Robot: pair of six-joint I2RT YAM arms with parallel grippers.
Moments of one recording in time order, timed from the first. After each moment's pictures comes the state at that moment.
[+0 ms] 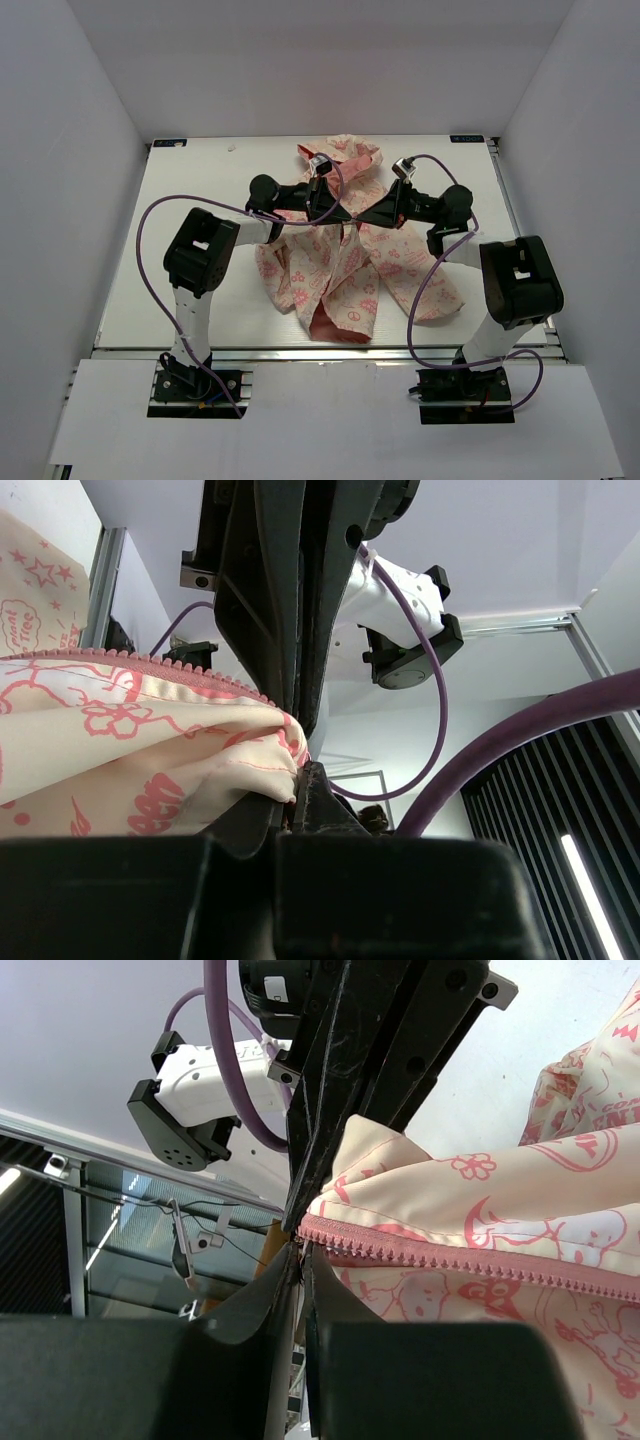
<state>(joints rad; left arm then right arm) -0.46 2.08 1.21 1.38 1.28 -1.98 0.23 1.70 0.79 1.25 -1.23 1.51</state>
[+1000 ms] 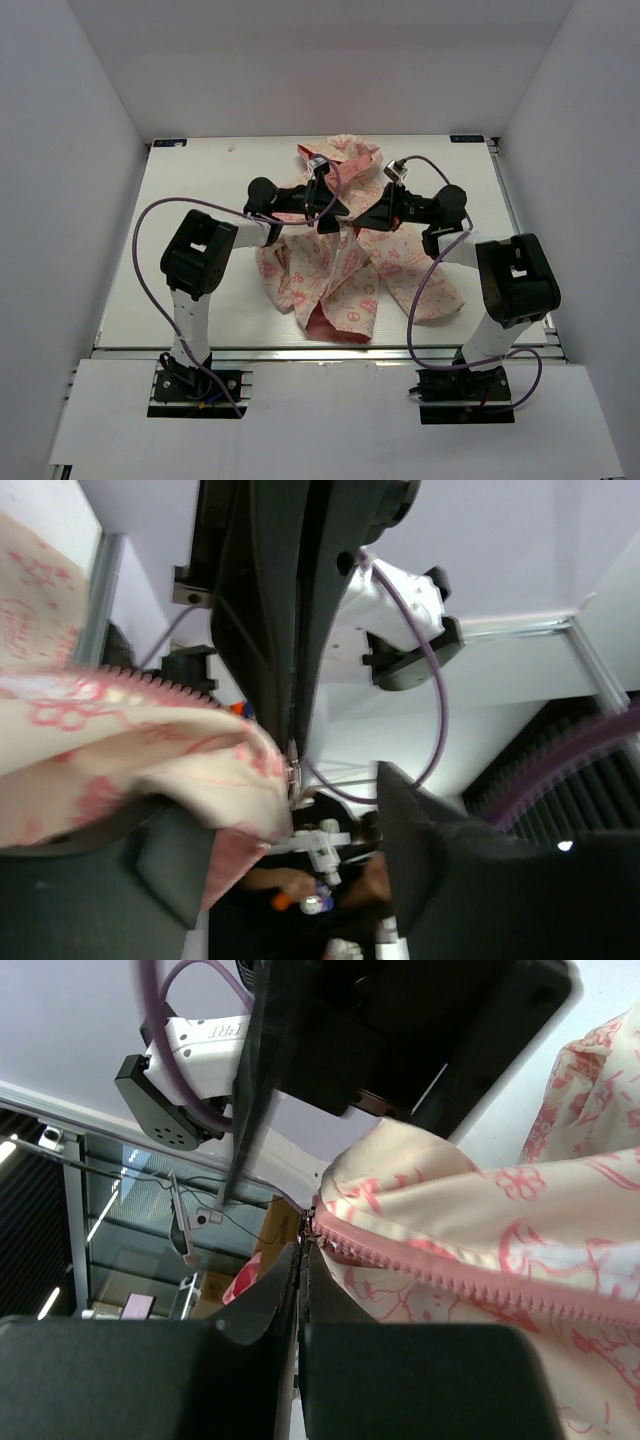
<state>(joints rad) -0.46 2.06 1.16 1.38 1.26 -1.97 0.26 1.71 0.80 1.25 -1.26 1.49</state>
